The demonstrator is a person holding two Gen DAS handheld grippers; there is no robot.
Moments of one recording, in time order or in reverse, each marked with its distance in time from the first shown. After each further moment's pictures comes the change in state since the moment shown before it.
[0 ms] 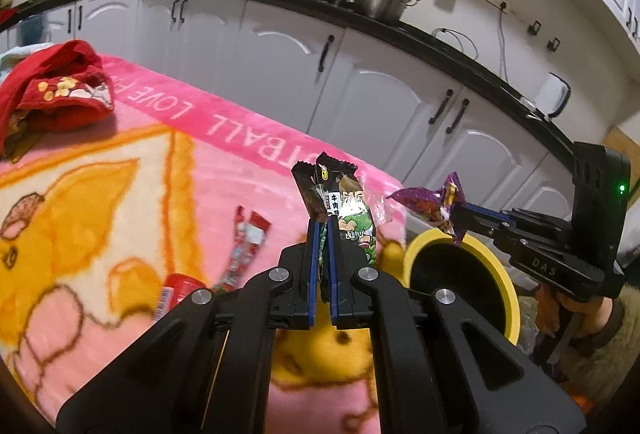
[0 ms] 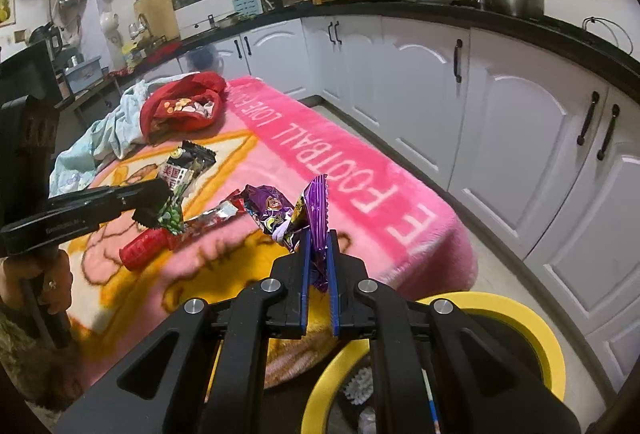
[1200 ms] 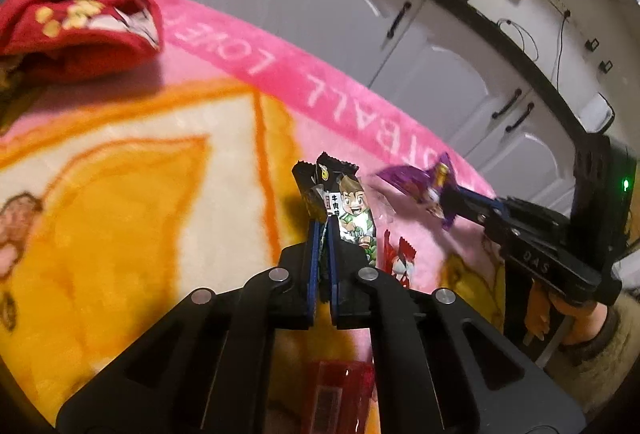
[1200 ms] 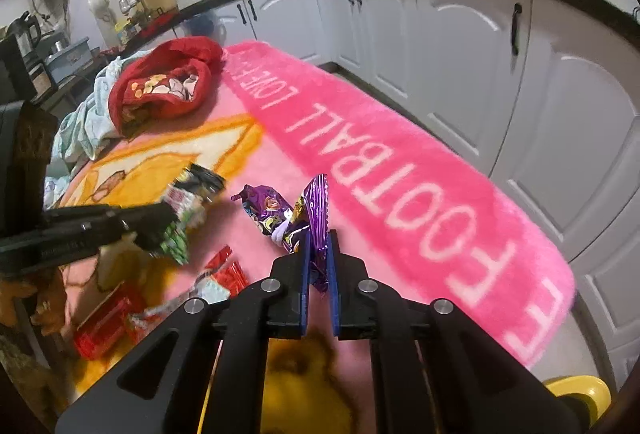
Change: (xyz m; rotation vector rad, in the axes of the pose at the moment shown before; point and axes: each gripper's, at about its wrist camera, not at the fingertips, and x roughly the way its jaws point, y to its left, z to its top) left arm 0.056 0.124 0.026 -0.146 0.156 0.062; right arm 0.153 0.030 0.050 0.003 0.127 0.045
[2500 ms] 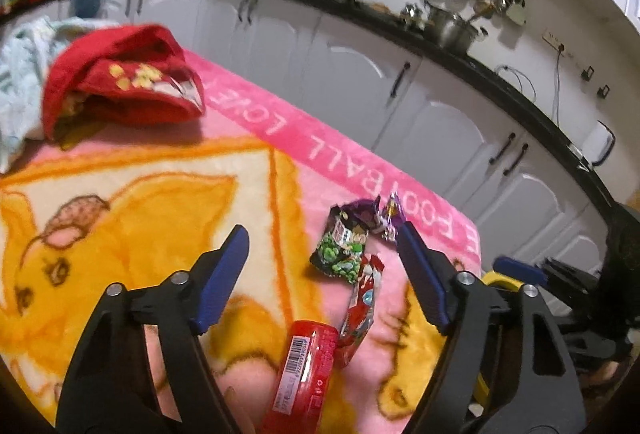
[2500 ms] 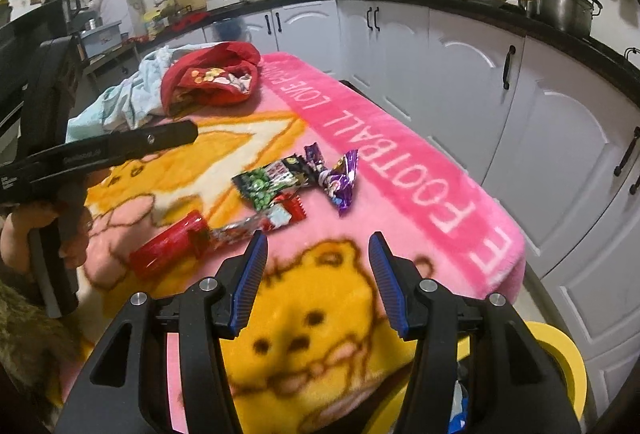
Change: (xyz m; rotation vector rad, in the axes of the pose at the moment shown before) left arm -0.063 -0.026 -0.016 -0.009 -0.193 0.058; right arm -0.080 0.035 -0.040 -0.104 -0.053 -0.014
